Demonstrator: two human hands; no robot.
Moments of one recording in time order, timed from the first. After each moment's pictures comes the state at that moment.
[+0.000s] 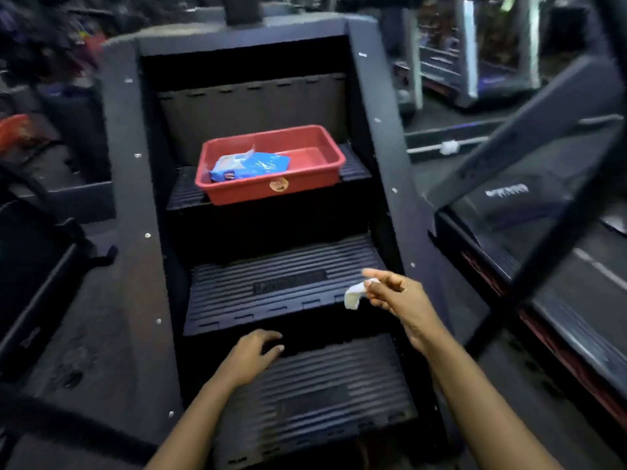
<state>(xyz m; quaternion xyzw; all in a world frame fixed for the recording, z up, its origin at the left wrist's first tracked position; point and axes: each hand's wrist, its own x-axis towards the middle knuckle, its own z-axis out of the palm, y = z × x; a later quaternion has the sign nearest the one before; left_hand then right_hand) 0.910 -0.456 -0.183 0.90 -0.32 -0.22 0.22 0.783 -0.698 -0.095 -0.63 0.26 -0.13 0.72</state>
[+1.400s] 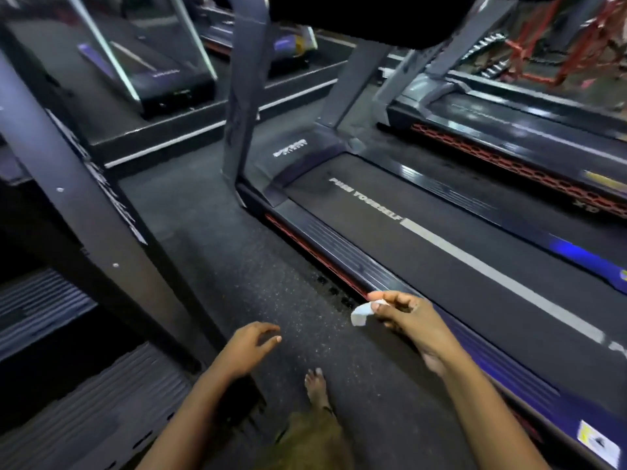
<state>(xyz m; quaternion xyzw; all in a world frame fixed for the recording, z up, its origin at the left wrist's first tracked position) 0.557 -0.866 -0.200 0.77 -0.51 -0.35 0.16 0.309 -0.991 -0.120 -0.55 0.49 -0.21 0.64</state>
